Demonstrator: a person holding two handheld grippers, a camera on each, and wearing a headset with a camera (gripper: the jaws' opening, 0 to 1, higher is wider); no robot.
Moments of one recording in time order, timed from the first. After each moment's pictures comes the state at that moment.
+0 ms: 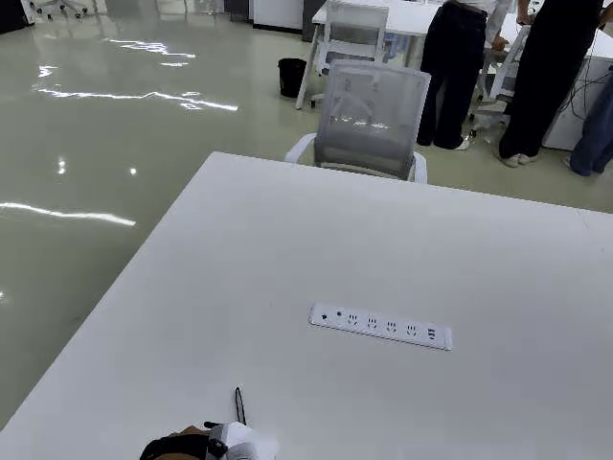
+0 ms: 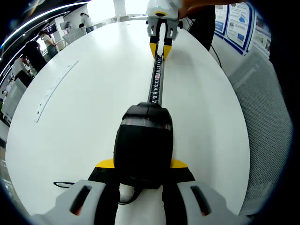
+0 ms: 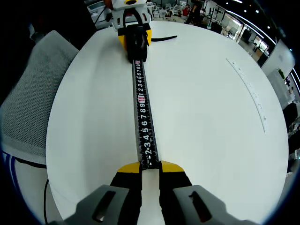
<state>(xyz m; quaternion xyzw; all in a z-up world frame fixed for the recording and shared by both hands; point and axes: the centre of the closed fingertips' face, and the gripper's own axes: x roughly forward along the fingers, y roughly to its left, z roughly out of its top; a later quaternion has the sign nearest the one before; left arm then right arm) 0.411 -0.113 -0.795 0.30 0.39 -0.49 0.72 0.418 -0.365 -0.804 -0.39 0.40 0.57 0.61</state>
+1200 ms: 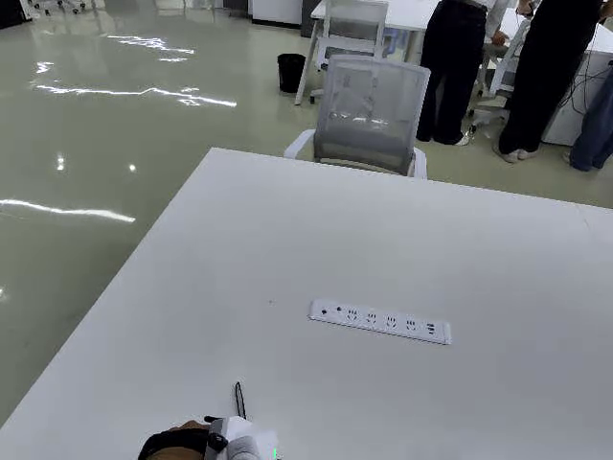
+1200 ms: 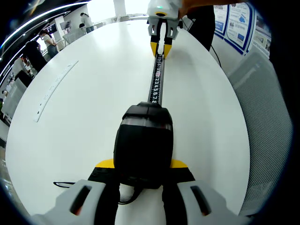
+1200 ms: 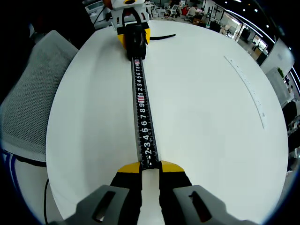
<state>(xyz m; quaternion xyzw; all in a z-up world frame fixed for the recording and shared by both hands) 0.410 -0.113 -0.794 0.30 0.39 -0.48 0.72 0.419 -0.374 -0.804 -0.39 0.40 0.56 0.61</state>
